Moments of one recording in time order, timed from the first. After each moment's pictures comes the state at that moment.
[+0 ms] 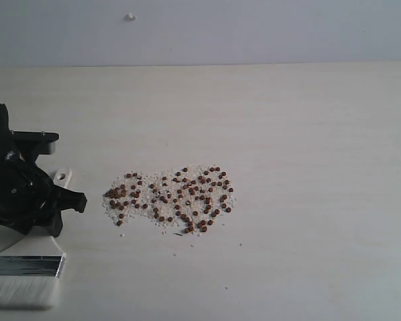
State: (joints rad) left arm -0.47 1.81 -0.82 -0.02 0.62 -0.22; right arm 0.03 0.01 0.00 1.75 0.28 -1.54
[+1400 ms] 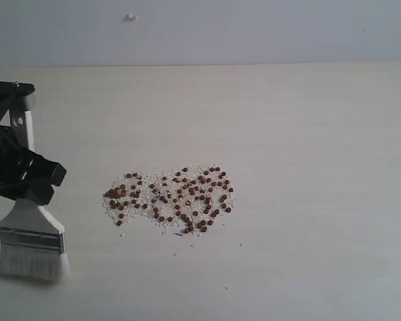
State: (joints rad) left arm -0.47 1.48 -0.82 -0.12 0.74 0.02; right arm 0.03 0.01 0.00 1.75 0.28 -1.54
